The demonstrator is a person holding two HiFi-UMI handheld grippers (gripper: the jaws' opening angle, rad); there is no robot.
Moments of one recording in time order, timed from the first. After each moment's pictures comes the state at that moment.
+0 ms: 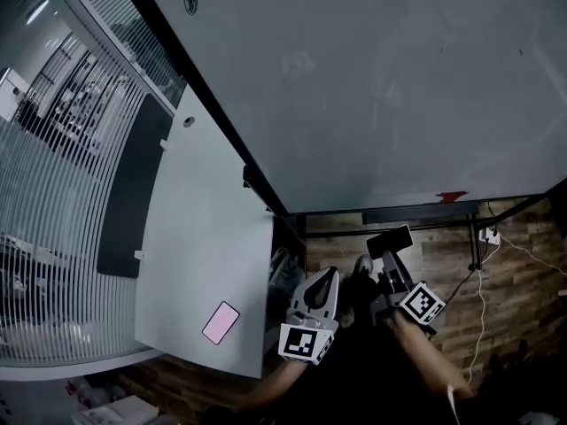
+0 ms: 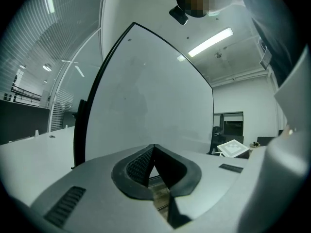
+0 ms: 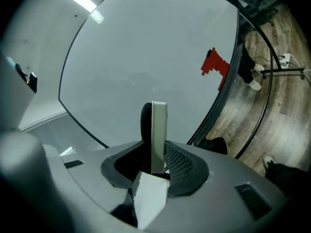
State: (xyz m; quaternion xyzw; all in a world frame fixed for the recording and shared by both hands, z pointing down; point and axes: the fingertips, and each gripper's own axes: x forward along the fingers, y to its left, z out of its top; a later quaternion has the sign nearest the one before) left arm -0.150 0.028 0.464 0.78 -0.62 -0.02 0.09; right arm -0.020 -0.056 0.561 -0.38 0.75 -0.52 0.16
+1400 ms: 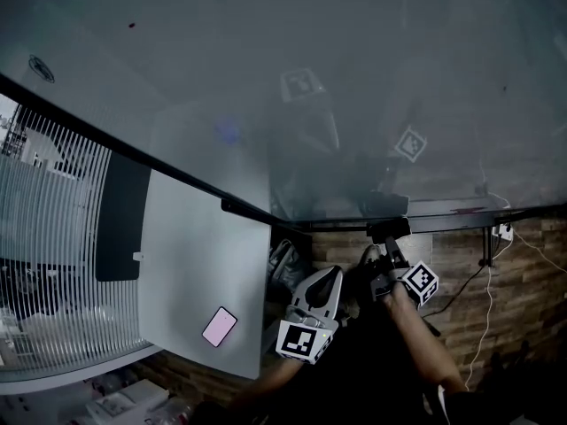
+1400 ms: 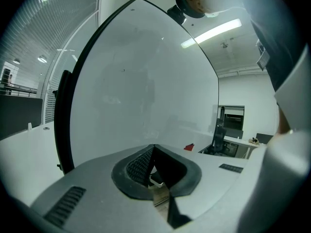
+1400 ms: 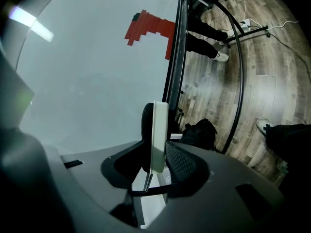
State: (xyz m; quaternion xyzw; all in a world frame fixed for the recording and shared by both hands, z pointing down) left arm -0.153 -0.038 0.512 0.78 -0.60 0.03 0.15; right arm -0.023 -0.139 0.707 -0.42 0.60 -0.66 0.17
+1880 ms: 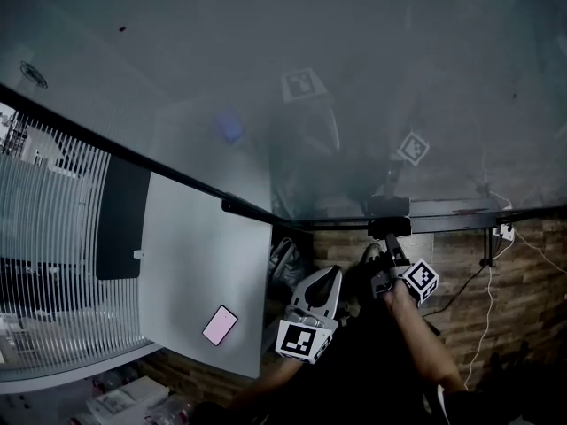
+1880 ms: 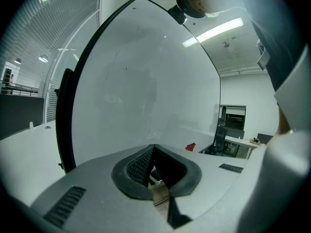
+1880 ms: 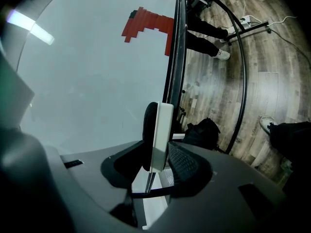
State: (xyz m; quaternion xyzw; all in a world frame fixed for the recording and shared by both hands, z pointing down) left arm -0.156 -0.041 0.509 0.78 -0.61 0.03 0.15; right arm -0.028 -0.149 0.704 -0.40 0.60 -0.67 0.18
